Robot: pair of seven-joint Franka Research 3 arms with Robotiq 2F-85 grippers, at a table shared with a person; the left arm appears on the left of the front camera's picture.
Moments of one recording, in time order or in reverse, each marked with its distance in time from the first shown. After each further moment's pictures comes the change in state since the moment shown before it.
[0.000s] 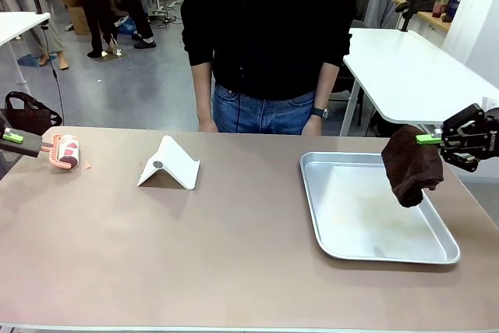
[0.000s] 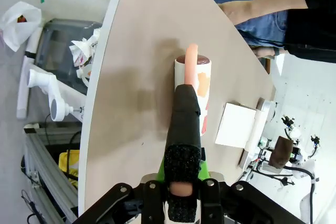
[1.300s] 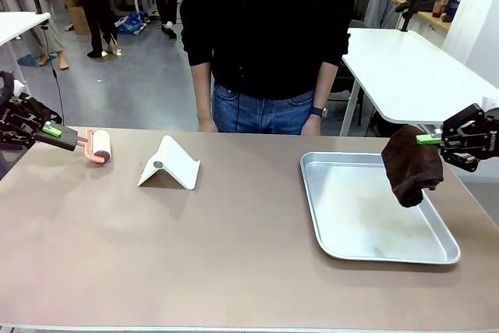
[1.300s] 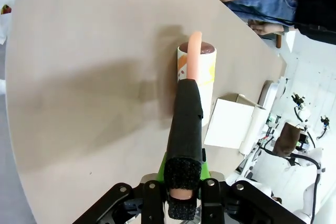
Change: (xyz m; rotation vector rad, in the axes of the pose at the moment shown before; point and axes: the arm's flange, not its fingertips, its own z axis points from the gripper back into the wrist) left arm 0.031 -0.060 -0.069 0.056 0.156 -0.020; right arm 0.000 0.000 0.000 0.000 0.000 0.000
